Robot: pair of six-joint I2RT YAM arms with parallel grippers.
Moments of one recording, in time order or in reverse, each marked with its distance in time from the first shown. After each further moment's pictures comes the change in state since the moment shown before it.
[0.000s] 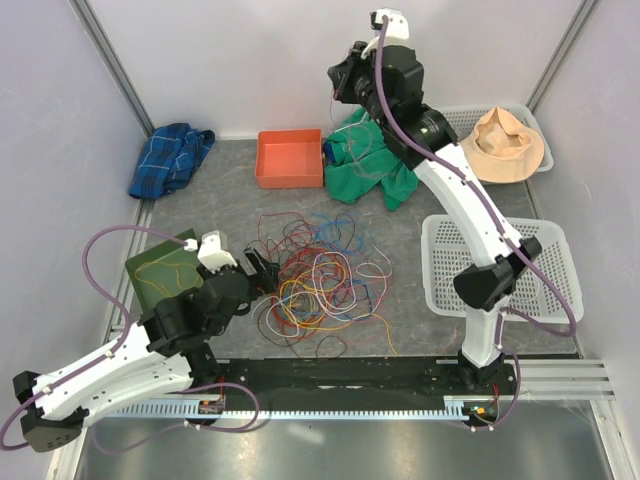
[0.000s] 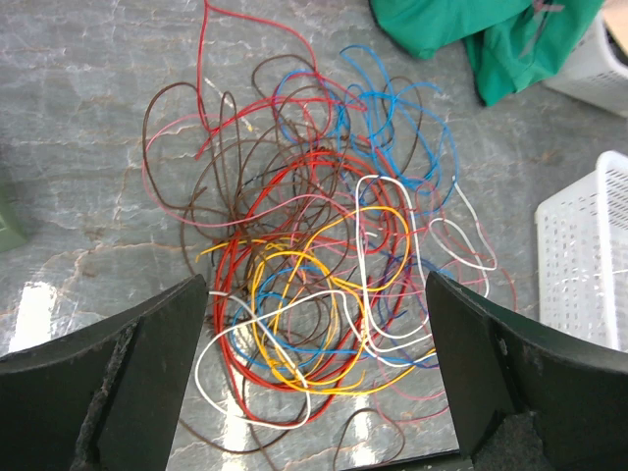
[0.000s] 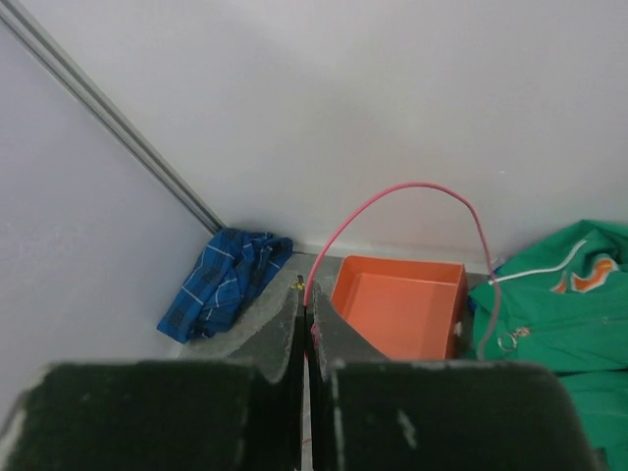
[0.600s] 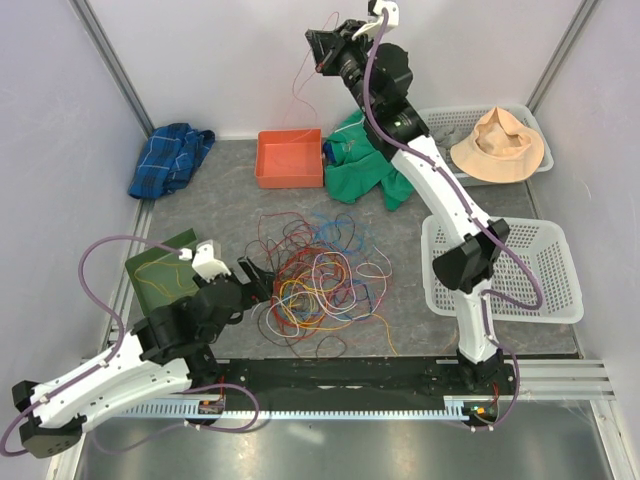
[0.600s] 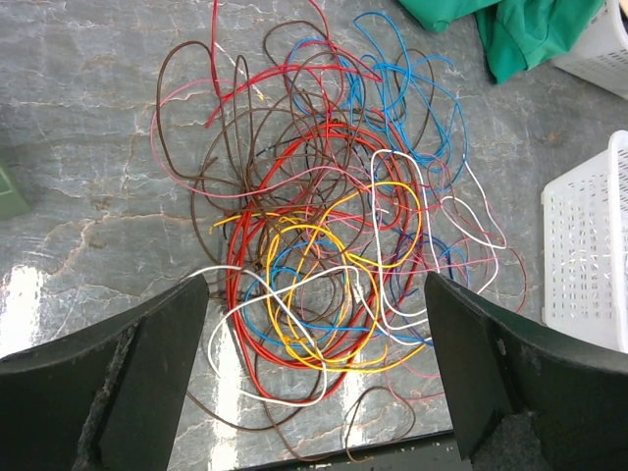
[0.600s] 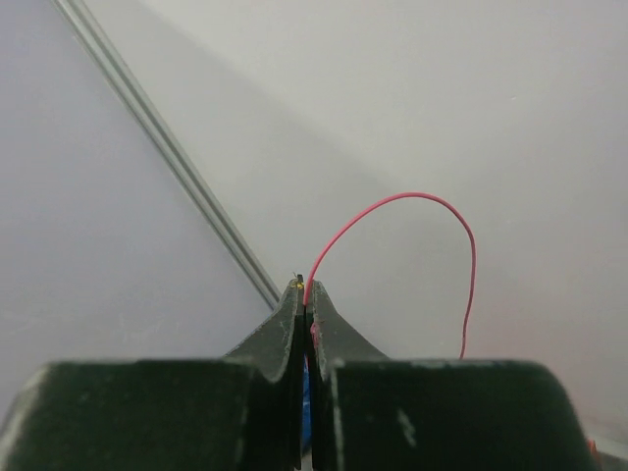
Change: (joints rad) left arm 0.000 -0.097 -0.070 -0.046 0.037 -0.039; right arm -0.030 0.211 0.110 0.429 -0.158 0.062
